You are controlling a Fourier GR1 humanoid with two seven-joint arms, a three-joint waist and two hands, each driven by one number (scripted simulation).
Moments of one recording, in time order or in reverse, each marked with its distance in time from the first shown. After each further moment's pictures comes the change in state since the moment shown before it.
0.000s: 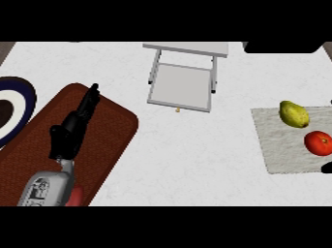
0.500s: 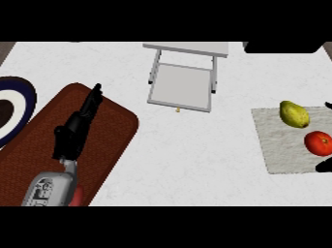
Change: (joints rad) left arm 0.001 -0.022 -0.003 -0.008 -0.026 0.000 0.005; right arm -0.028 0.032 -0.008 0.093 0.066 -0.027 -0.052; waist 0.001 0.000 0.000
